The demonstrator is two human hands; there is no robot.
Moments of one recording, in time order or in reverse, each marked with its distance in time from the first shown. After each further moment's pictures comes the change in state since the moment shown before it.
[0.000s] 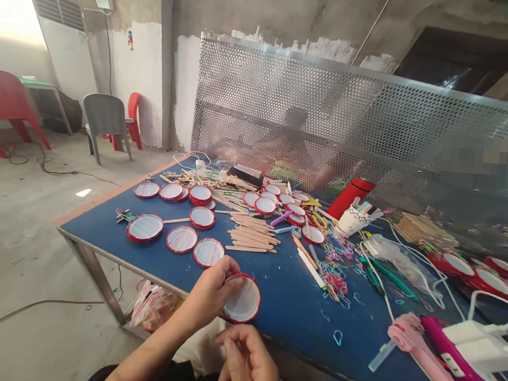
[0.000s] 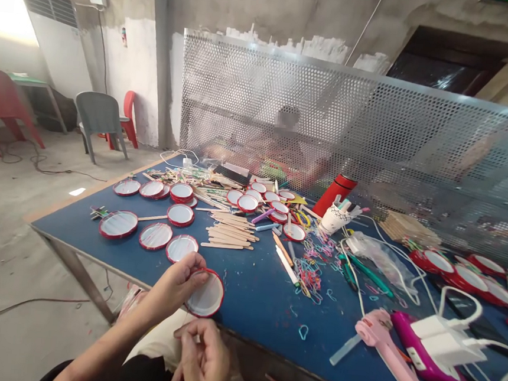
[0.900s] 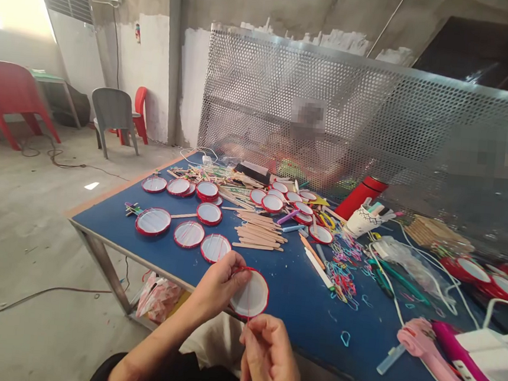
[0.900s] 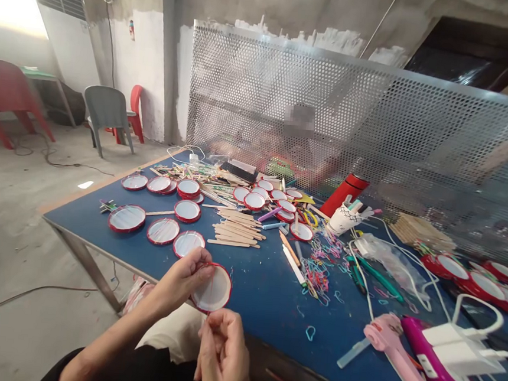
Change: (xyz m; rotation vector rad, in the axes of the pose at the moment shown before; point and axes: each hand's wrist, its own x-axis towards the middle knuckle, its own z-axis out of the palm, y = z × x) left_hand 0.000 -0.005 0.000 -0.100 -0.043 -0.033; right_hand -0.003 -0.014 -0.012 -0.085 0.153 -0.073
